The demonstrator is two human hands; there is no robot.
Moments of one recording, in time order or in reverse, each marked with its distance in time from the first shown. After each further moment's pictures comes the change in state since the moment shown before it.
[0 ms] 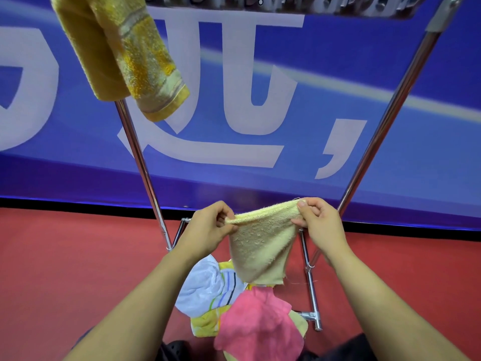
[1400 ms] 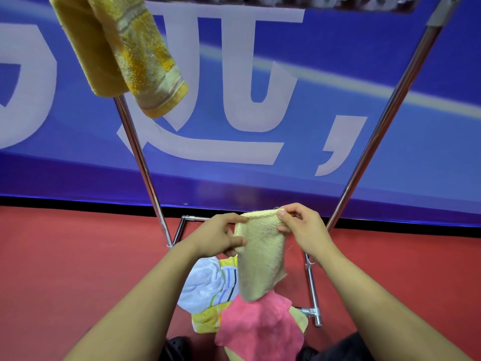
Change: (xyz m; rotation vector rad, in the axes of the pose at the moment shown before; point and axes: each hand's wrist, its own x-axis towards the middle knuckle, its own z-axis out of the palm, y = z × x) left_hand 0.001 -0.003 0.013 -0.094 -0.402 -0.148; right_hand -0.010 0.008 0.020 -0.074 -0.205 0.012
